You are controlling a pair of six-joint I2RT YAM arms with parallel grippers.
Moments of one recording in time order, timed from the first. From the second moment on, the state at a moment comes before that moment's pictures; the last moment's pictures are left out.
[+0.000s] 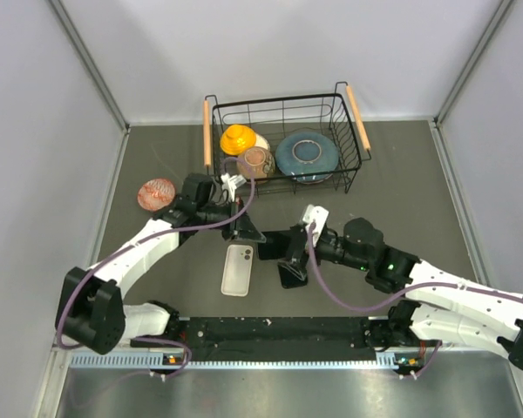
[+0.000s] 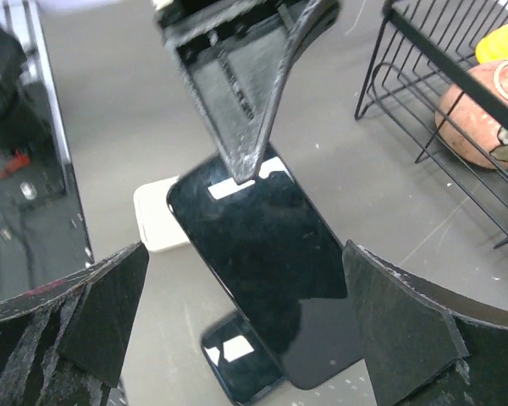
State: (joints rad) left arm -0.42 1.28 0.83 -0.28 0.94 -0.63; right arm 0.98 0.92 0.58 0.10 -0.20 -0.11
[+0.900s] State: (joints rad) left arm -0.41 0.65 0.50 0.06 0.47 -1.05; right arm 0.98 1.04 0.52 0.63 0.15 0.94
